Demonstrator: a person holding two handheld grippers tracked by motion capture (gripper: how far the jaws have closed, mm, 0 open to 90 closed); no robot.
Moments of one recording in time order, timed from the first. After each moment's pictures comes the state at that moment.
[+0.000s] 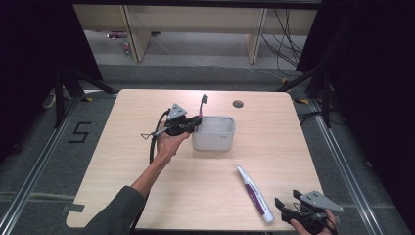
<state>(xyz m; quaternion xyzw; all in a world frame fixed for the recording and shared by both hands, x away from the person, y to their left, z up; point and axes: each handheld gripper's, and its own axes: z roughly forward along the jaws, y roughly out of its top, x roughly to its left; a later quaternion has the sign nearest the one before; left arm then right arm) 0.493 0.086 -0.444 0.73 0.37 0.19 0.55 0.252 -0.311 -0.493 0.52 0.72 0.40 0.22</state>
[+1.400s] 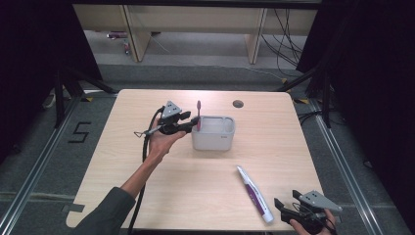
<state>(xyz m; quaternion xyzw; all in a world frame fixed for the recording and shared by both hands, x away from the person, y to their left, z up) 0.481 0.101 -0.422 0.74 0.36 0.21 0.53 0.254 -0.313 -0.493 0.50 0.73 0.39 0.23</state>
